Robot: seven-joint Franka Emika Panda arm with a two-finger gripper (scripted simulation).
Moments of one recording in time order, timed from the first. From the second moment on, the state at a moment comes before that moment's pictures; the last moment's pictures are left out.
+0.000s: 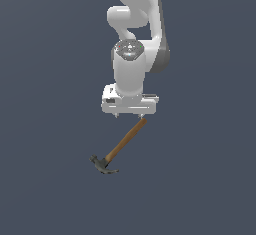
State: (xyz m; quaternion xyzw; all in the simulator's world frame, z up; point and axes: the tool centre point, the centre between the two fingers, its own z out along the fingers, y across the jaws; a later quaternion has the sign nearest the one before) arm -0.002 0.003 0.165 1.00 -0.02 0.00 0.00
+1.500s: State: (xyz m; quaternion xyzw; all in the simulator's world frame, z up) arm 0.057 -0.004 0.079 0.93 -0.37 0.00 0.00
